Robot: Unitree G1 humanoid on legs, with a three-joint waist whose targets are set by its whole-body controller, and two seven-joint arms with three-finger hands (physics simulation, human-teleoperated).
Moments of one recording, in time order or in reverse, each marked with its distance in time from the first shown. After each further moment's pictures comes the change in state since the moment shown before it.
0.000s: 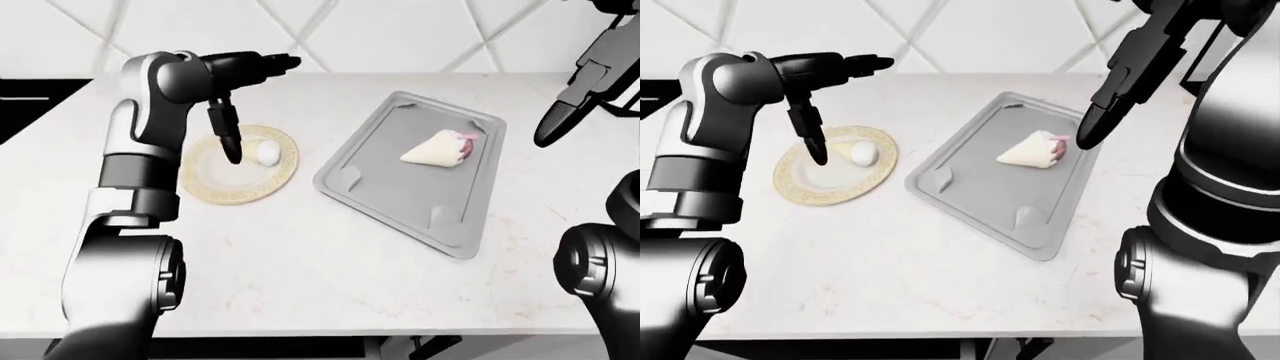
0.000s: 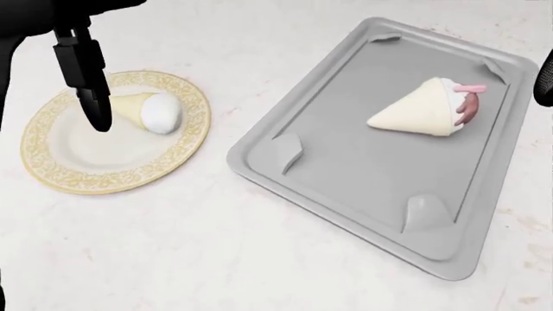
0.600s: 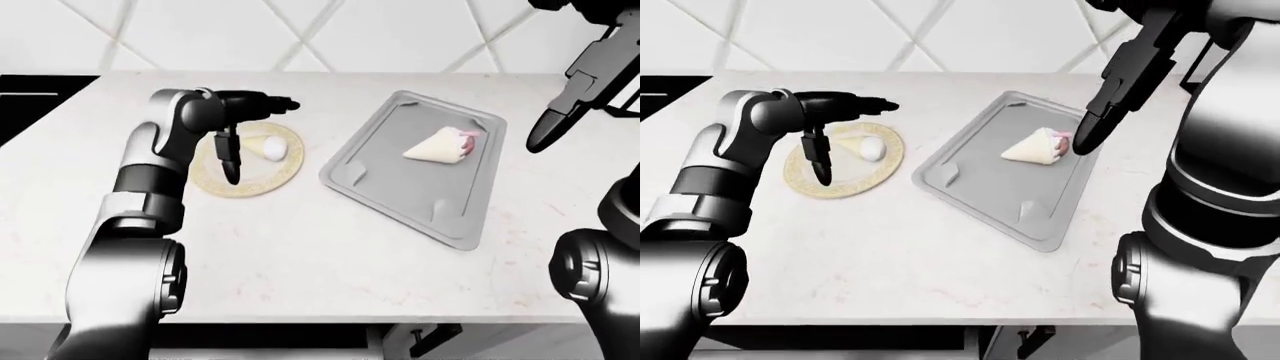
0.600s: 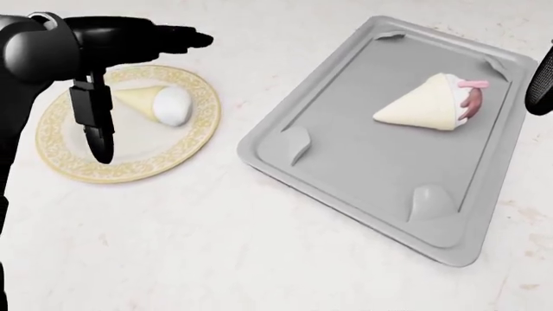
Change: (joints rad) left arm 0.018 -0.006 -0.031 0.214 0.150 -0.180 0.111; right arm 0.035 0.014 -0.008 -0.009 0.001 -0.021 -0.015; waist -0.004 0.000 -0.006
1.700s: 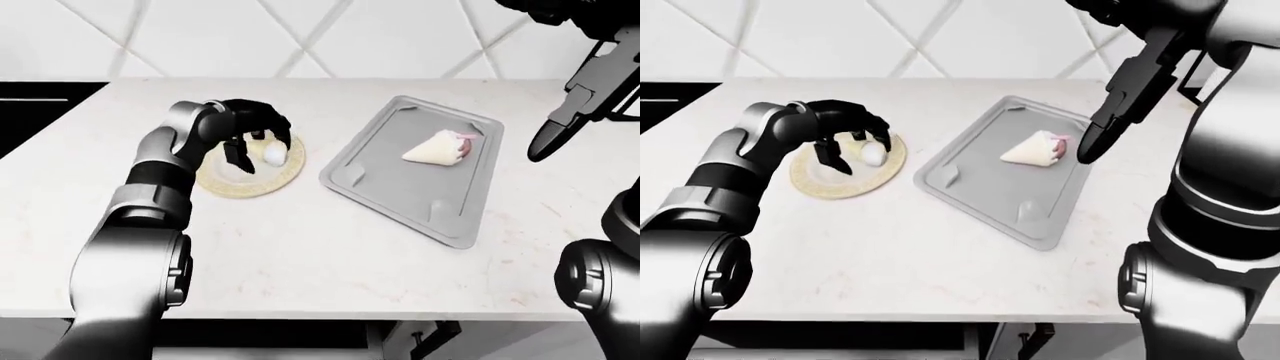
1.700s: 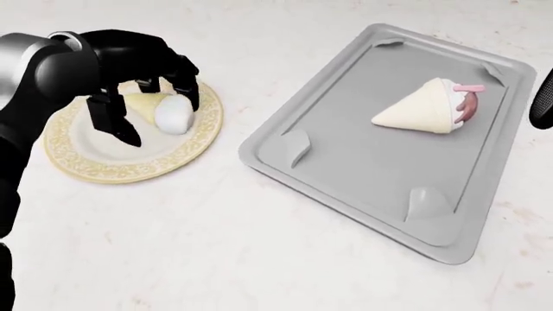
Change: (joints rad) left arm -0.064 -0.023 -0.031 0.222 0.173 -0.075 0.216; right arm 0.064 -0.024 -0.018 -0.023 0.040 0.005 -0.029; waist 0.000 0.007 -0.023
